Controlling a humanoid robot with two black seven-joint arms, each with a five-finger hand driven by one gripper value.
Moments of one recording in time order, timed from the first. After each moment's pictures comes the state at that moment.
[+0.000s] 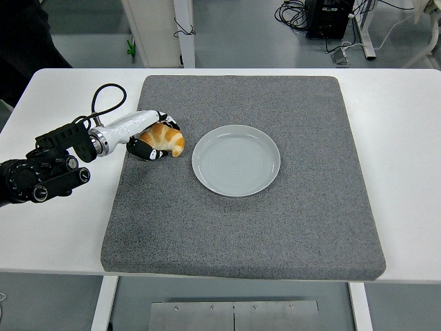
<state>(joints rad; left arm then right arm) -1.10 0.41 0.17 -0.85 0.98 0.23 -0.28 -0.08 0.00 -0.01 0.13 -0.10 0.03 0.41</state>
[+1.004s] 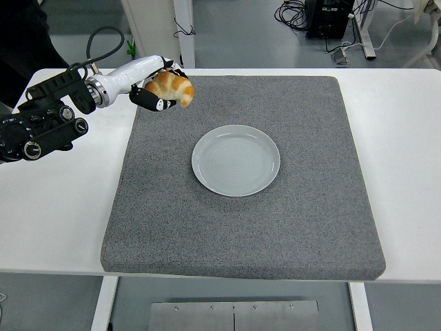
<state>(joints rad) -1.25 0.43 0.03 -0.85 1.00 0.13 -0.28 -0.08 0.00 -0.01 0.13 -0.10 0.03 0.41</state>
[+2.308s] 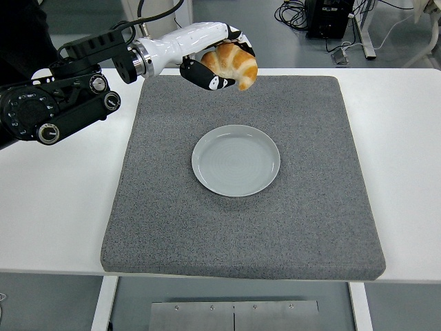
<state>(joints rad) -1.33 0.36 -0.16 -1.04 1.21 0.05 -0.26 -0.08 0.00 -0.01 0.13 -0.10 0.03 0.41</state>
